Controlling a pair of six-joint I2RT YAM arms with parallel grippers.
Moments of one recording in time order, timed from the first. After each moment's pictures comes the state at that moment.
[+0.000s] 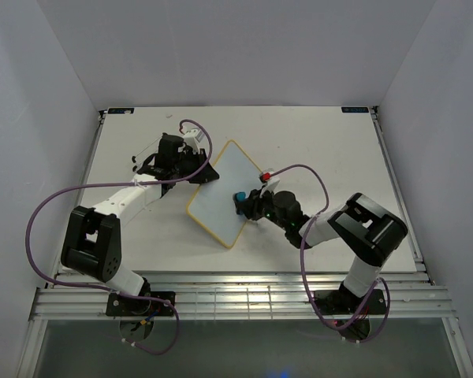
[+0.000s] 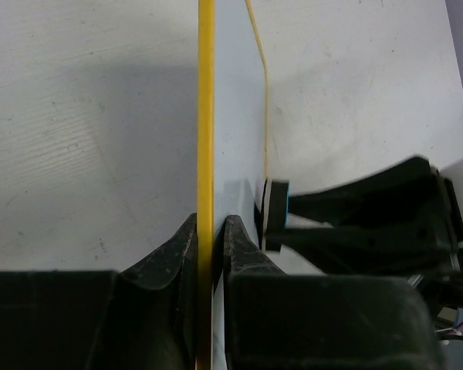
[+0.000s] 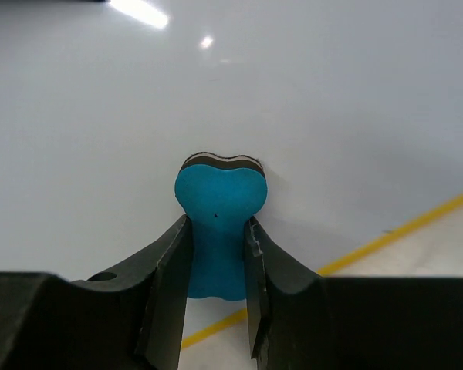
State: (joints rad) left arm -0.35 1.55 1.01 -0.12 0.42 -0.32; right arm 0.82 1.72 0.52 0.99 -0.04 0.38
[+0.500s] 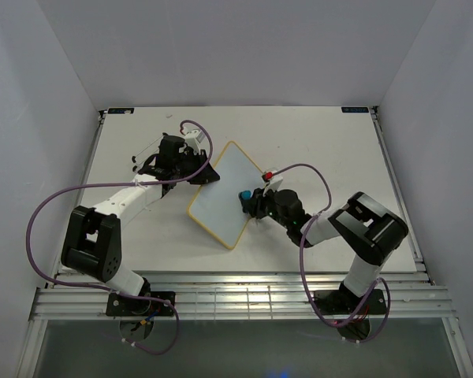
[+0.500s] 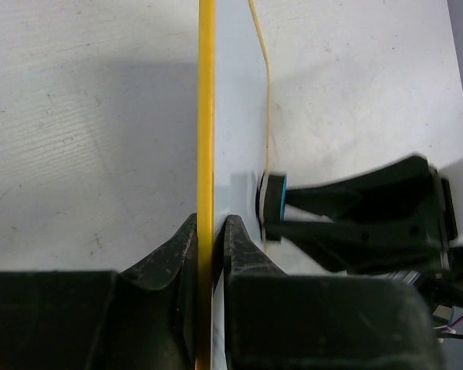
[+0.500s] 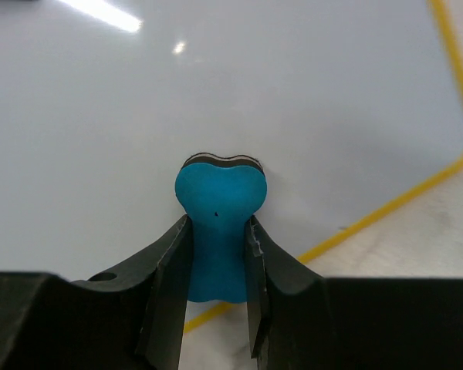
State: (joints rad) left arm -0.36 1.55 1.01 -0.13 0.42 -0.34; right arm 0.74 1.74 0.53 0.93 -0.01 0.33
